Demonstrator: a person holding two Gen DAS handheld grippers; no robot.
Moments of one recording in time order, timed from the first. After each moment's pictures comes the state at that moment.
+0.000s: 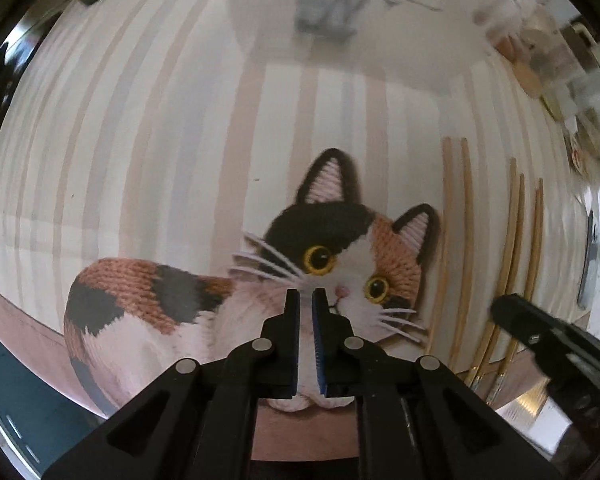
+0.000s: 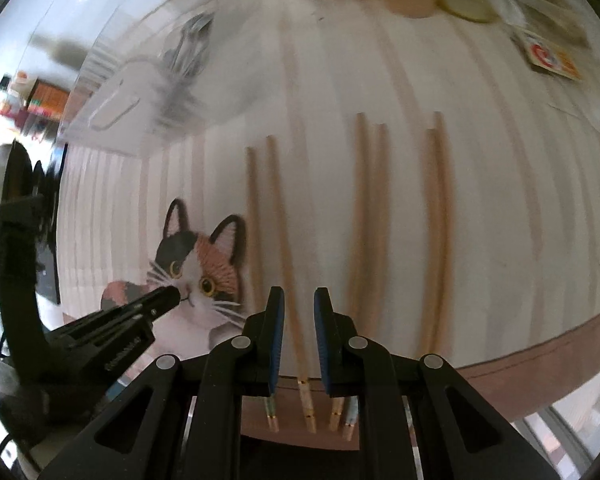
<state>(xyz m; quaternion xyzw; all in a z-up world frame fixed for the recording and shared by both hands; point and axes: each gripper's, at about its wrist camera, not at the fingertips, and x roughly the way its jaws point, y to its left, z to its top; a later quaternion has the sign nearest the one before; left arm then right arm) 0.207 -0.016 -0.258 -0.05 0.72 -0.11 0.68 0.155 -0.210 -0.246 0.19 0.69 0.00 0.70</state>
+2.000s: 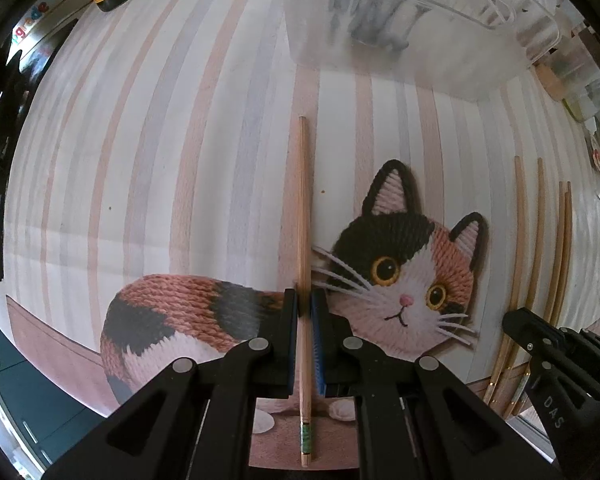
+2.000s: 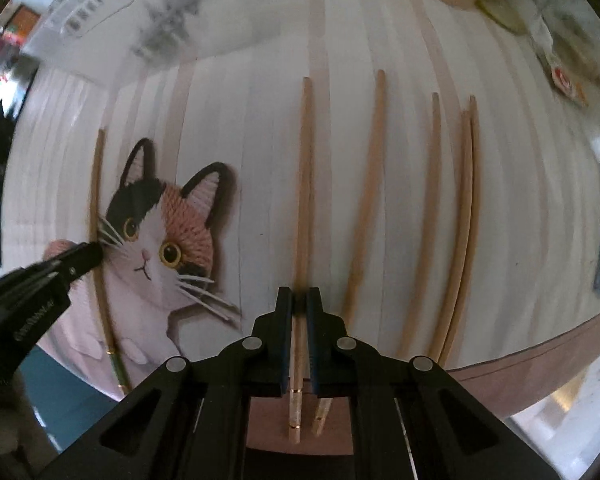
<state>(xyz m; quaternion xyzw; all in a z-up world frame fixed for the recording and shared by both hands) 0.216 0.039 -0.244 0.01 0.71 -0.08 0.69 0.157 -0.174 -0.279 0.08 0.73 -0.04 0.68</state>
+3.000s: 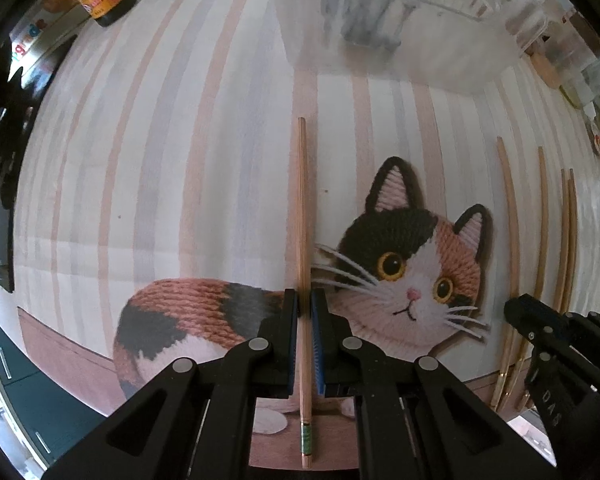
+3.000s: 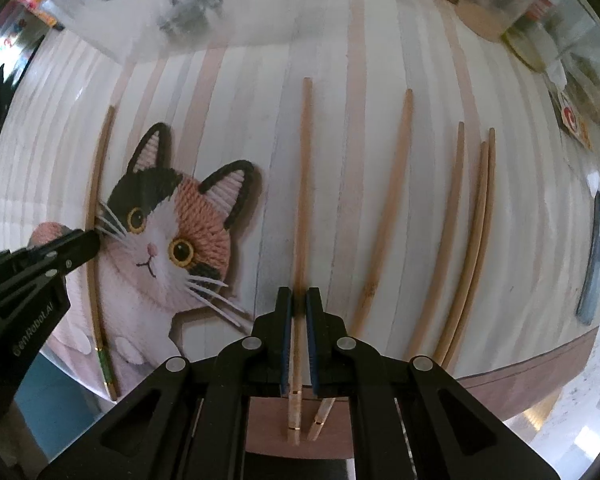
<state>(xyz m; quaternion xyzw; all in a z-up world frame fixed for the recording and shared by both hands) 0.210 0.032 -0.246 0.03 0.70 -0.07 0.71 0.165 -0.141 -0.281 0.03 0.73 -0.03 0.68</state>
